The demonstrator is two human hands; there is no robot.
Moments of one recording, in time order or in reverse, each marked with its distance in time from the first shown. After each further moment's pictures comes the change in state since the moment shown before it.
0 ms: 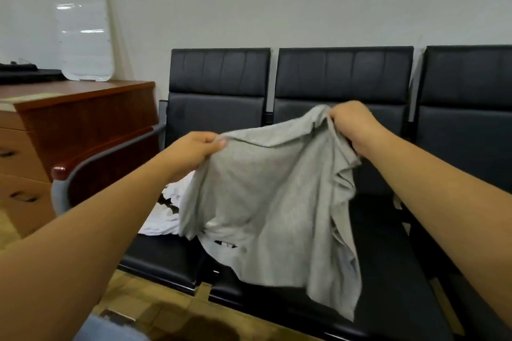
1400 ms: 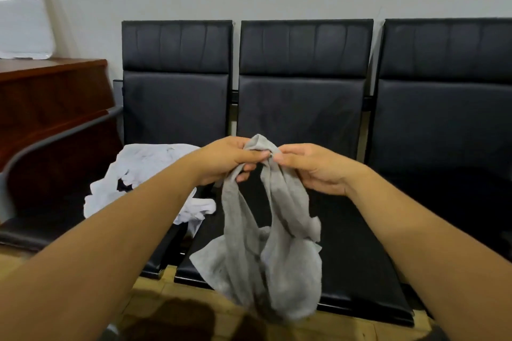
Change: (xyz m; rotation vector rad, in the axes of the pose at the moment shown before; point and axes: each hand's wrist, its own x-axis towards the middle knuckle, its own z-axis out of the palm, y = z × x) left_hand 0.000 0.035 0.134 -0.291 -0.485 -0.025; right_hand -0.069 0.092 -0.006 0.287 -0.658 0.092
